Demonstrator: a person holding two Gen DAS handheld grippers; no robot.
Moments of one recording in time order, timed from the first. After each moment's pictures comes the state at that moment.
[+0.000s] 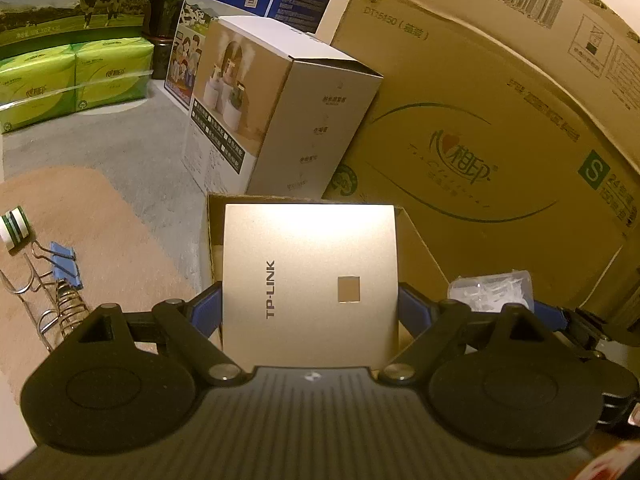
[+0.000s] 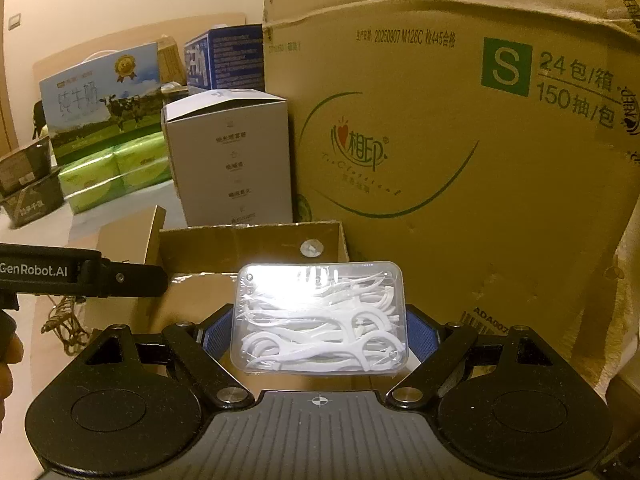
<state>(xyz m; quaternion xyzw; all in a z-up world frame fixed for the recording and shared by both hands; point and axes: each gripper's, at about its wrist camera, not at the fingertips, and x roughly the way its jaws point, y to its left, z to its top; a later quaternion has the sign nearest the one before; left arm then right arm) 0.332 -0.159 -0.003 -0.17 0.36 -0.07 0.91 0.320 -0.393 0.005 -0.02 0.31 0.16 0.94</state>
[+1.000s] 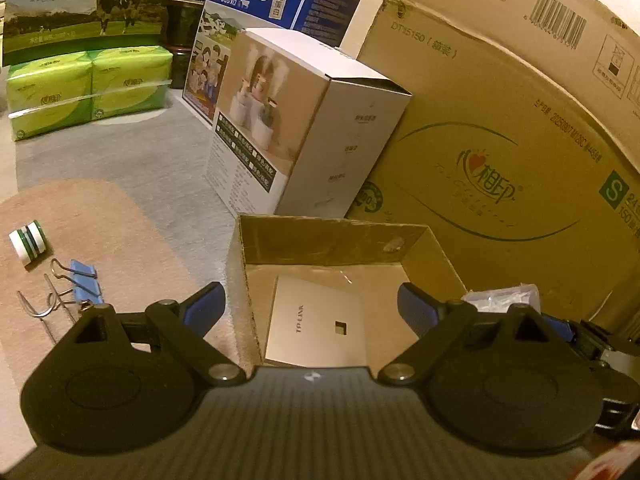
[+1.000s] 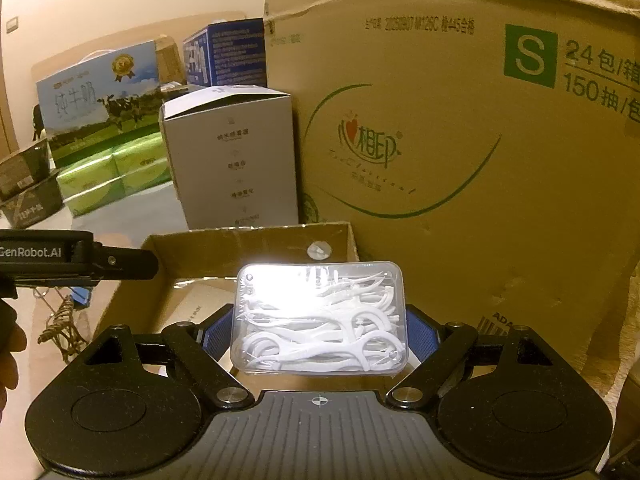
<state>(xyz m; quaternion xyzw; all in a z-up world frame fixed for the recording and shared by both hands) 0.337 -0.138 -0.003 -0.17 0.35 -0.05 0.92 0.331 -0.384 -0.001 -0.01 0.32 0.17 0.93</state>
